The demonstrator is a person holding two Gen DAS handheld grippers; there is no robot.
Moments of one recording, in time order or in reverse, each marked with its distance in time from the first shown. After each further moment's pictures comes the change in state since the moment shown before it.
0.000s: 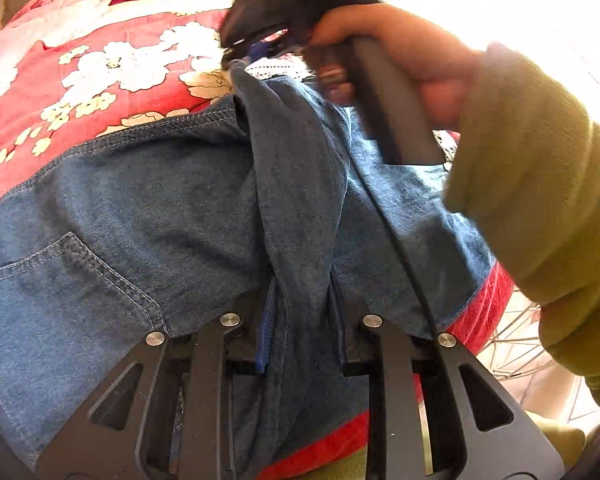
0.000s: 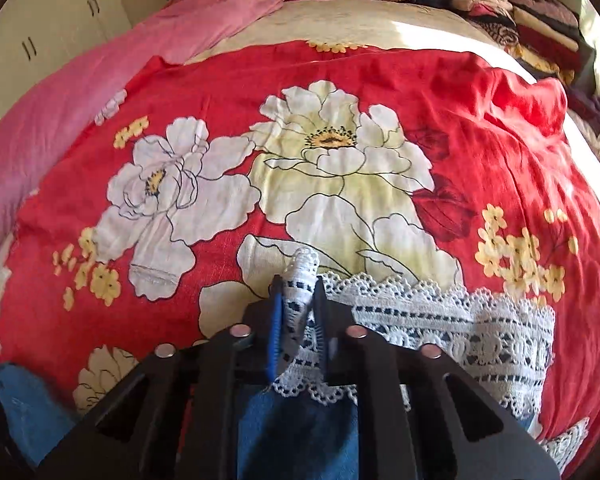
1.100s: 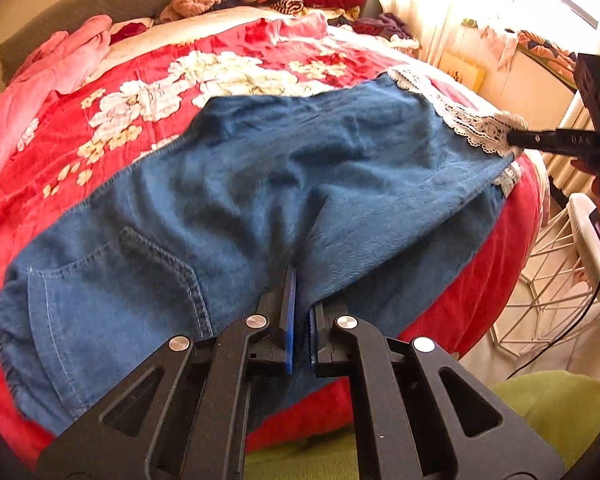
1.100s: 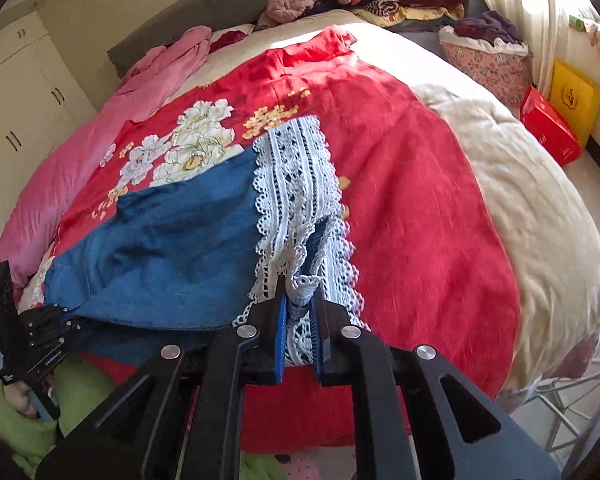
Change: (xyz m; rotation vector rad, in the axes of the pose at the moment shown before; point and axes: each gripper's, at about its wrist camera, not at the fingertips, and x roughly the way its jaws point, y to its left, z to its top) left arm -0.028 -0.020 -0.018 0.155 0.000 0.153; right arm -0.198 -0.138 -0.241 0.279 -0.083 0.000
